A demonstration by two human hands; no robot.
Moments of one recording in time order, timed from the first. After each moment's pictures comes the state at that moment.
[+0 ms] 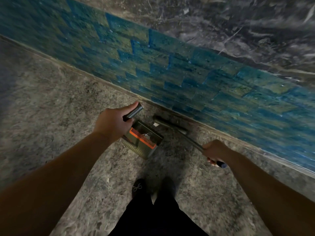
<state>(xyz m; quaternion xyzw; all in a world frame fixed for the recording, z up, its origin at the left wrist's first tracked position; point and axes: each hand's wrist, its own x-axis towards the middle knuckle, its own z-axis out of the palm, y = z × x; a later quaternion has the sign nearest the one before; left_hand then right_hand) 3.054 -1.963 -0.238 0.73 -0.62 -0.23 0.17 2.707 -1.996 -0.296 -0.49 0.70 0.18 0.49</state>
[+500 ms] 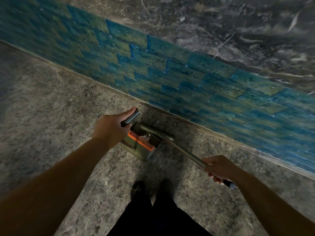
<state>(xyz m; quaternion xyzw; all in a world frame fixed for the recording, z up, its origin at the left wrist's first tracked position) 3.058 -1.948 -0.236 0.75 -0.60 -0.24 0.15 2.694 -1.939 -0.253 -0.45 0.68 0.13 0.57</state>
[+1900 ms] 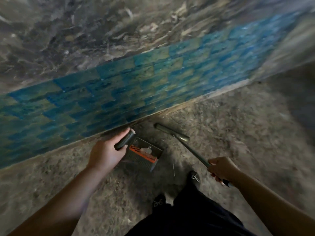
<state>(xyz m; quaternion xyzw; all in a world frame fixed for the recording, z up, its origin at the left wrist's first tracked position) 2.987 -1.899 -0.193 0.49 -0.83 -0.24 0.11 2.695 -1.678 -0.236 -0.15 0.85 -0.13 0.50</state>
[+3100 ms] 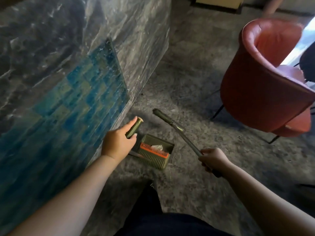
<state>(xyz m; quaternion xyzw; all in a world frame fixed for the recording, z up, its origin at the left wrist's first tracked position) 2.241 -1.733 -0.176 0.13 -0.94 -0.30 0.06 2.205 -1.425 -0.217 0.22 0.82 -0.42 0.32</state>
